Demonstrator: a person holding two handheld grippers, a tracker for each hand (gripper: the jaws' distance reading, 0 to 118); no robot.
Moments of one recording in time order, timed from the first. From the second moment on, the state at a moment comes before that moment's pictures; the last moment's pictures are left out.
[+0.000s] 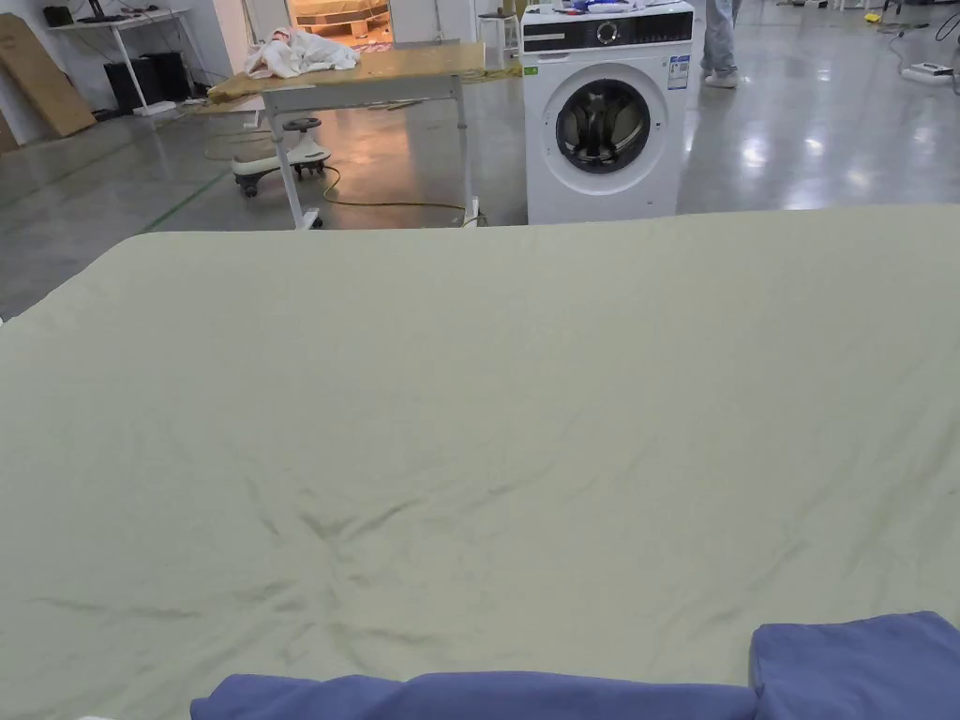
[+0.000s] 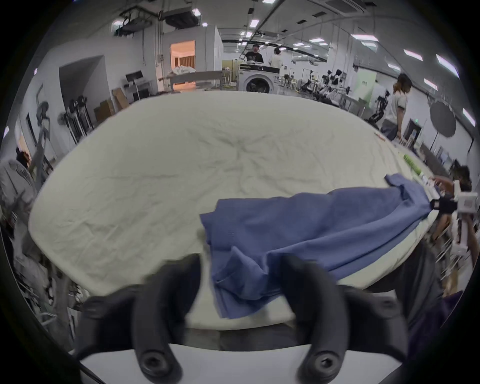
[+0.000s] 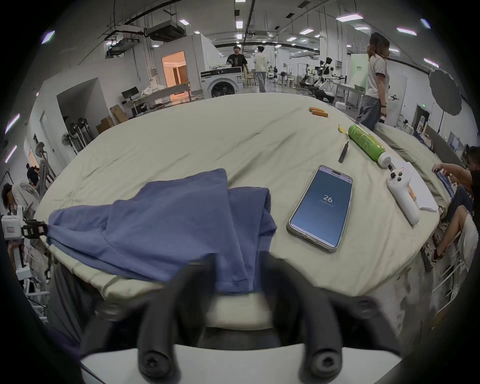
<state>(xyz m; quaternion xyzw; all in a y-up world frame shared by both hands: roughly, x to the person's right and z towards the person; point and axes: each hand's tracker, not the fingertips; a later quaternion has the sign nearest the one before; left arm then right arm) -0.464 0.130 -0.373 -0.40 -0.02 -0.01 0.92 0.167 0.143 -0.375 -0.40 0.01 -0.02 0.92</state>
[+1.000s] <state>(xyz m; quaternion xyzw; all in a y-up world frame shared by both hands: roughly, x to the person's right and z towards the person) -0.367 0.264 -0.299 -0.12 -0.01 0.04 0.99 0.061 0.229 -0.350 -0.16 0.16 -0.06 0.97</state>
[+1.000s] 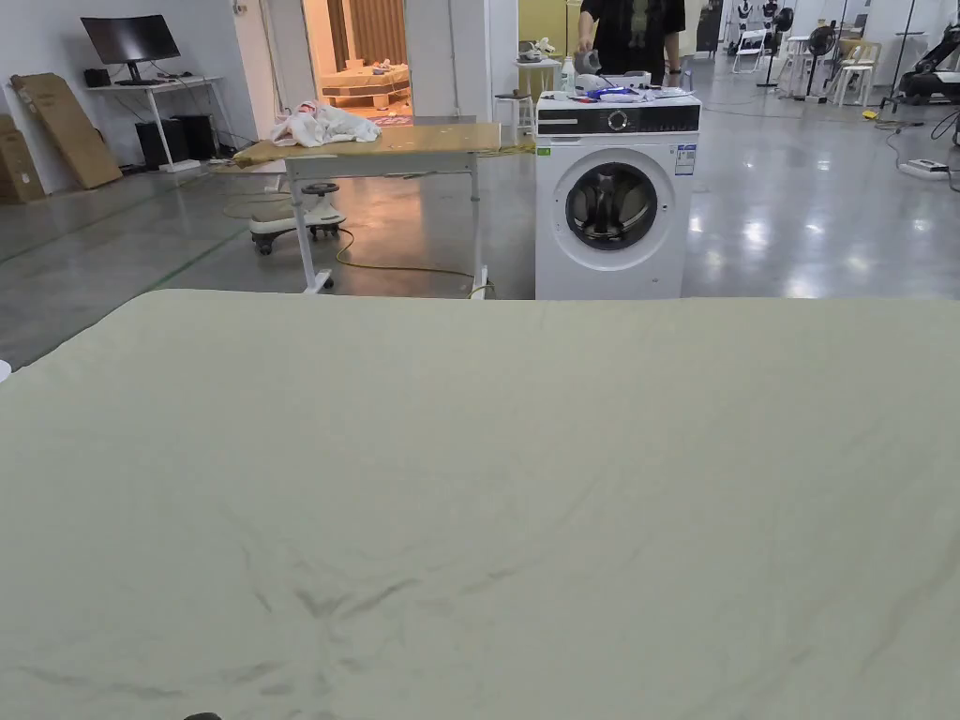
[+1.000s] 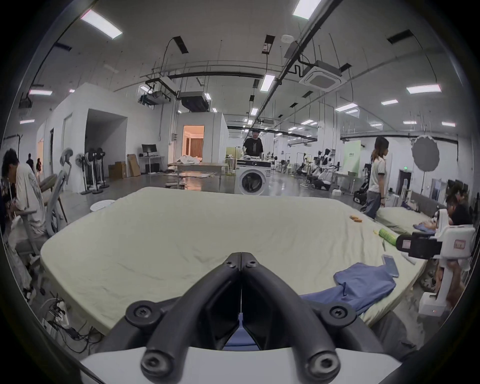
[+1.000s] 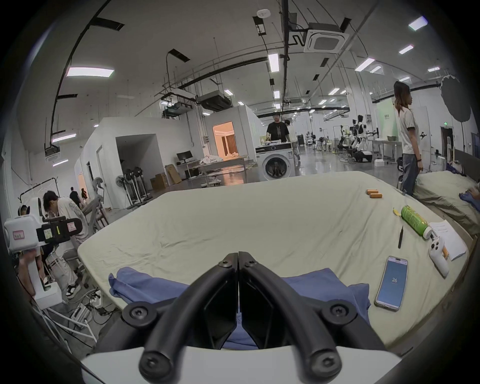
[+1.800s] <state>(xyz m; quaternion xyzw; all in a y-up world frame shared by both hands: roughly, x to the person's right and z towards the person) -0.554 0.058 -0.397 -0.28 -0.04 0.50 0.82 0.084 0.209 -0.342 -0.21 0.13 -0.12 0.96</state>
